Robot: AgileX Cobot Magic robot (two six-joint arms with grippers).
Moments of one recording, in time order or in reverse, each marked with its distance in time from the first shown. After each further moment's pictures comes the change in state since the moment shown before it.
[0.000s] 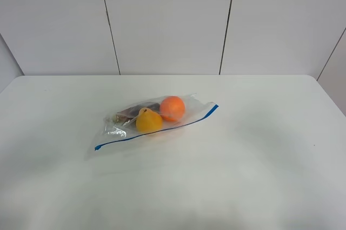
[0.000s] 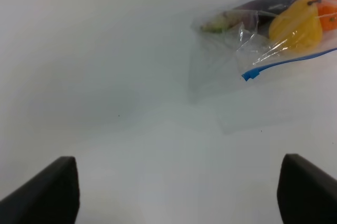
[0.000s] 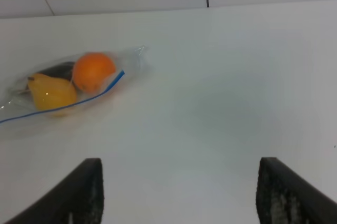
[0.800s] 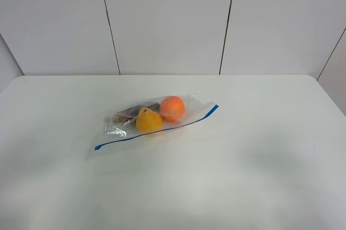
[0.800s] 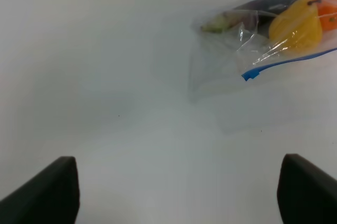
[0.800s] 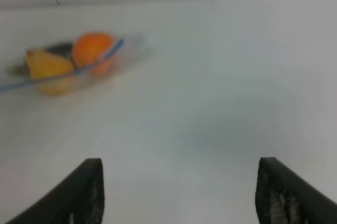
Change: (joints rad) left arm 0.000 0.000 0.000 0.000 0.000 0.000; right arm 0.000 -0.268 0.215 0.021 0.046 -0.029
